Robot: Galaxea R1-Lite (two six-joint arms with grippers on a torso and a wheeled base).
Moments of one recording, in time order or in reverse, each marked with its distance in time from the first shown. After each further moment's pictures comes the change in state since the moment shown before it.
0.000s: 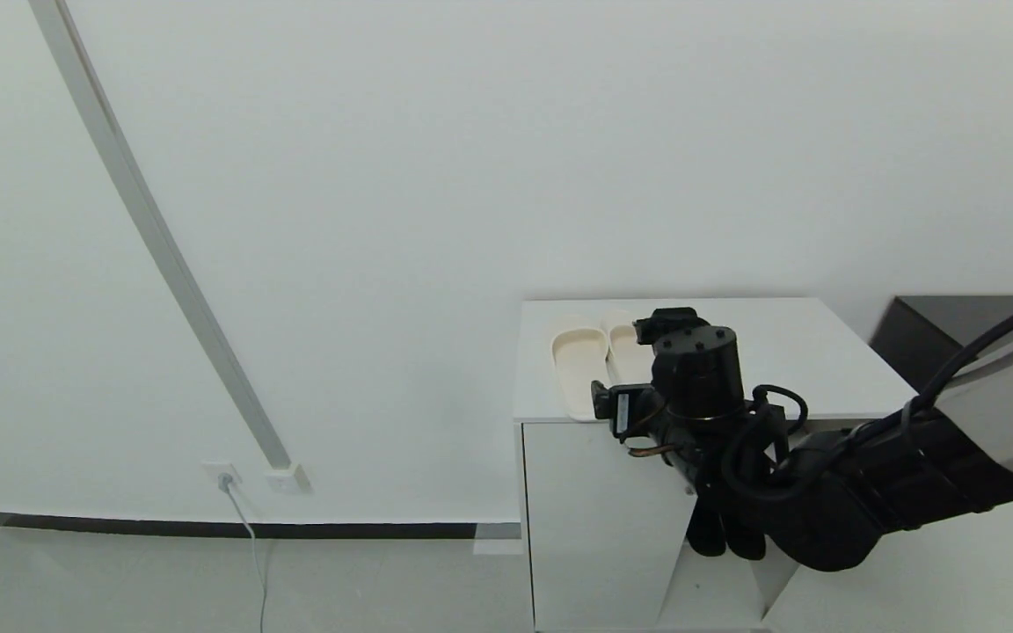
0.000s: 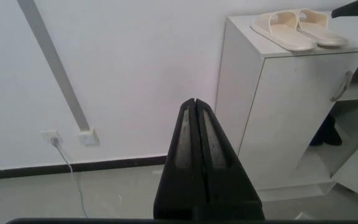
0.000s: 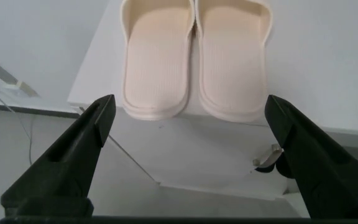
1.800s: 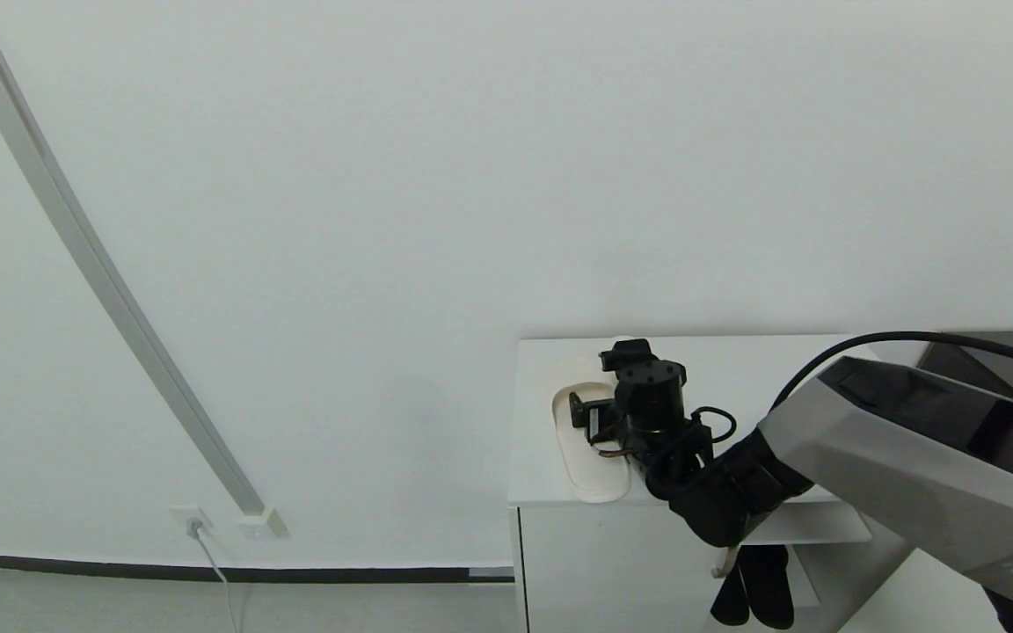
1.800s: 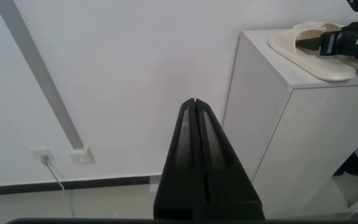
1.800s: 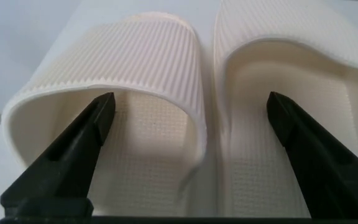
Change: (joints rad) left arm 0.000 0.000 0.000 0.000 0.017 -0.017; right arm -0.100 0.352 -0.225 -0.190 0.124 -0.094
